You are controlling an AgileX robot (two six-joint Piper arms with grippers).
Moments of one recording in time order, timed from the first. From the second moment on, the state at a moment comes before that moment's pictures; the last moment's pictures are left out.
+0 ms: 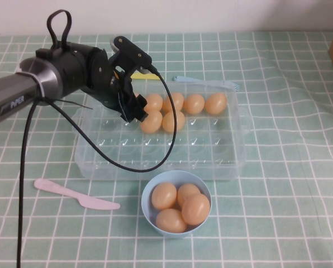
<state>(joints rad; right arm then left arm) 0.11 -0.01 0.03 0.12 0.38 -0.07 -0.40 2.06 -1.61 0.03 0.55 0.38</state>
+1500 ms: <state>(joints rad) 0.11 -0.01 0.03 0.12 0.38 -0.07 -0.39 2.14 -1.62 0.07 0.40 0.38</state>
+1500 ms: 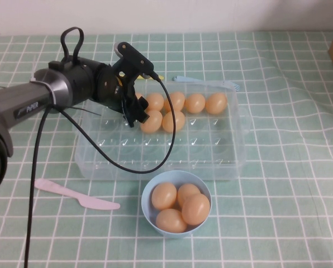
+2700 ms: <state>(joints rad) 0.11 -0.01 0.03 0.12 0.38 -0.07 -0.39 2.15 -1.62 0.07 0.40 0.35</state>
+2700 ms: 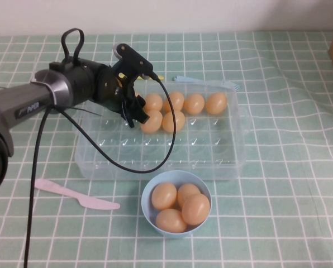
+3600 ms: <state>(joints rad) 0.11 -0.01 0.03 0.12 0.38 -0.07 -0.52 1.75 -1.62 0.03 1.15 0.26</state>
